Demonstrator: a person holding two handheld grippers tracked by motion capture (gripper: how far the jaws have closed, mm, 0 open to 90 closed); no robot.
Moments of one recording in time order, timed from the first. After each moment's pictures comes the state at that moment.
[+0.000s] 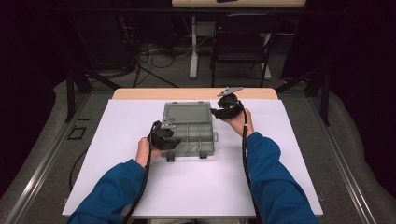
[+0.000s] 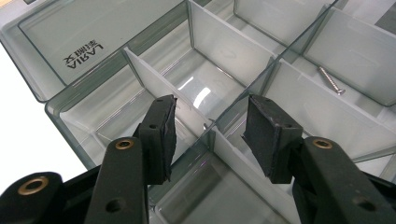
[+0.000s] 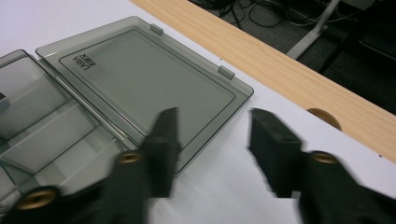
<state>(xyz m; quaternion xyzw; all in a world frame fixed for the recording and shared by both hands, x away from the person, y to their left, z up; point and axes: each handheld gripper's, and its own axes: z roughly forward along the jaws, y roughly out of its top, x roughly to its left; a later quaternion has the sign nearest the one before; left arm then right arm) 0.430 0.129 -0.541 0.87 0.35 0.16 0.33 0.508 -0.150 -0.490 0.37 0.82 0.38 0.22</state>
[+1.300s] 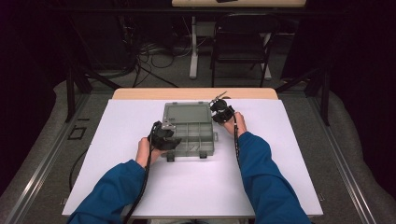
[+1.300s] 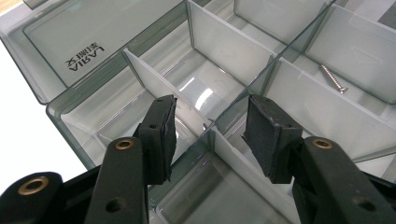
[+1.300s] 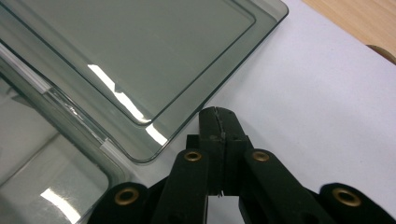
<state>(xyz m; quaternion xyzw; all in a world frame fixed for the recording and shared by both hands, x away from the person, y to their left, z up) 0.429 0.128 -0.542 0.87 0.34 0.17 0.32 0.541 -0.128 -0.544 0.39 0.87 0.26 0.17</state>
